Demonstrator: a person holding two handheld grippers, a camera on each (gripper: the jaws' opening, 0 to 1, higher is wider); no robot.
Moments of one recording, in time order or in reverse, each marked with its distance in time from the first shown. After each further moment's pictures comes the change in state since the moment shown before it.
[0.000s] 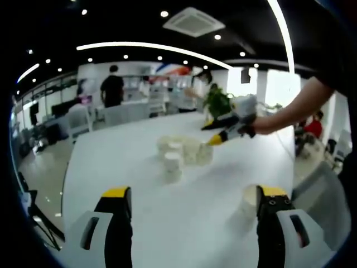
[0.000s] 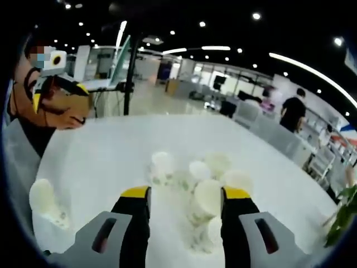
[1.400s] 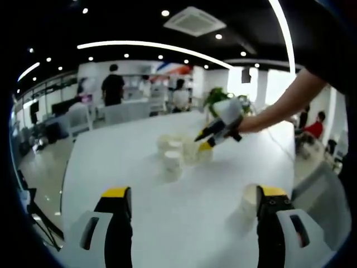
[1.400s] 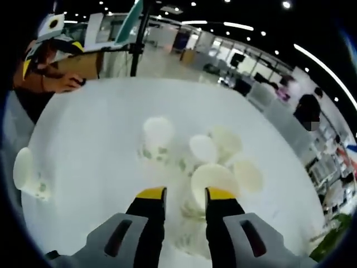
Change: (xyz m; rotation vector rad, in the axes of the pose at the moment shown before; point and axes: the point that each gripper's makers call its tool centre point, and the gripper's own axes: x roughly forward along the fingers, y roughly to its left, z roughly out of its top) left arm 0.001 -0.001 -0.004 -0.004 0.003 0.002; right arm 0.038 -0.003 -0.037 -0.144 0.231 0.069
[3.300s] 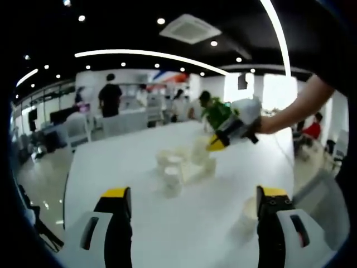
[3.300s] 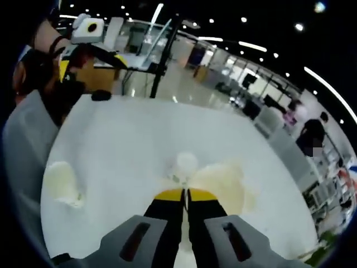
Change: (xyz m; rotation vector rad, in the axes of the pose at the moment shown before) left arm 0.005 -0.005 0.042 0.041 -0.070 -0.022; right arm -0.089 0.039 0.057 -0.098 -0.153 0.050
